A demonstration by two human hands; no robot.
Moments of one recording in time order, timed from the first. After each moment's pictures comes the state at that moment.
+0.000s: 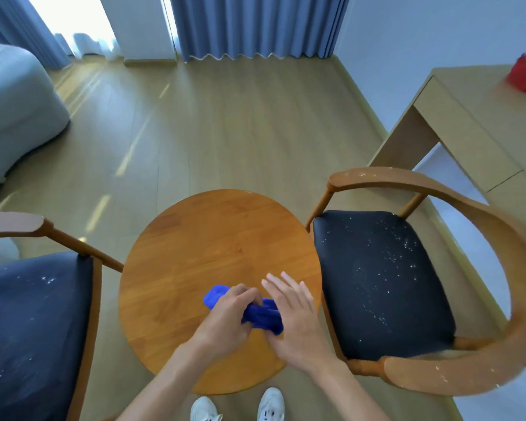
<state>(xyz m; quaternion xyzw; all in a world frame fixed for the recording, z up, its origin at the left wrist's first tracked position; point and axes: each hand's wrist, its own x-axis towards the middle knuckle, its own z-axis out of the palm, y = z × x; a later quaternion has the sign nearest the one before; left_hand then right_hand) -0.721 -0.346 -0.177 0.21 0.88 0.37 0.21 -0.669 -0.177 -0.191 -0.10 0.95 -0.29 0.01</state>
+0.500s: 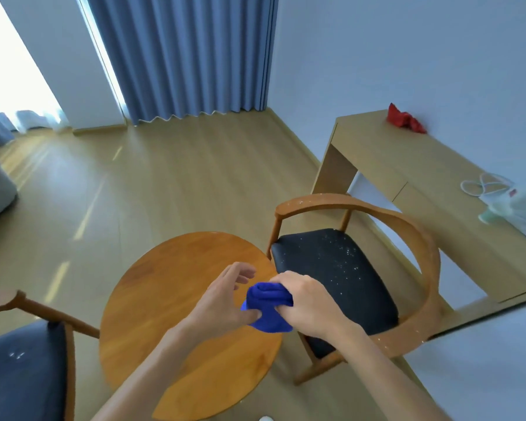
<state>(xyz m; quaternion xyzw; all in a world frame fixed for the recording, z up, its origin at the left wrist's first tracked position) -0.721 -0.319 -0.044 0.32 0.82 0.44 0.18 -0.643 -0.136 -0.020 -0.02 0.95 -0.33 0.01</state>
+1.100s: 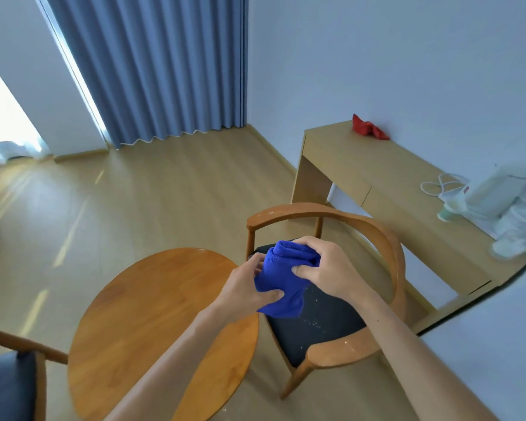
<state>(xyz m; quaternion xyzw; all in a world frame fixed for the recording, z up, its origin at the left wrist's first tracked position) -0.694 -0.190 -0.019 0.33 0.79 0.47 0.20 -0.611 -0.013 0.045 0.04 0.88 -0.47 -0.06</state>
